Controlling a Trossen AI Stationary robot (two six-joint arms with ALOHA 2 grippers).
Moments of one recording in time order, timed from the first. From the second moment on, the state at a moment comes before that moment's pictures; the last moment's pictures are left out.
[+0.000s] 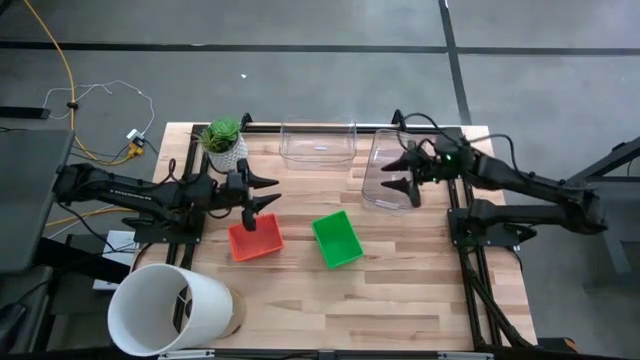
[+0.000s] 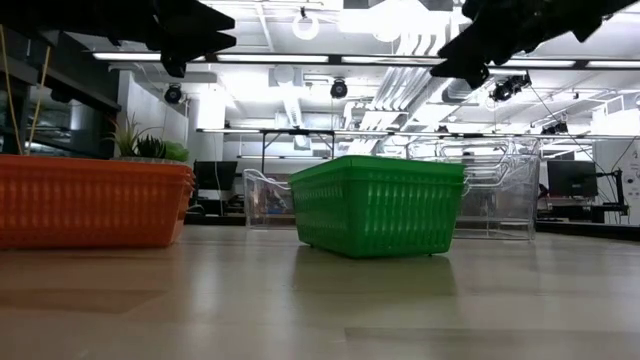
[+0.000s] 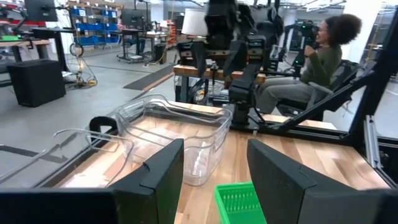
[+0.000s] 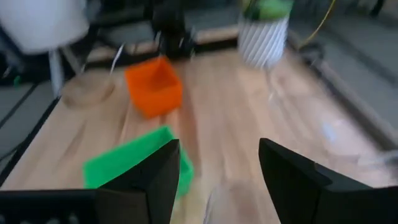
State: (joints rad) left arm 0.06 0.81 0.37 0.42 -0.27 -0.07; right arm -0.42 0.83 0.68 -0.25 -0.37 -0.03
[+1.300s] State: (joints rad) left arm 0.44 1.61 1.12 -0.32 -0.29 0.17; right arm -0.31 0.78 0.54 0.07 -0.22 0.02
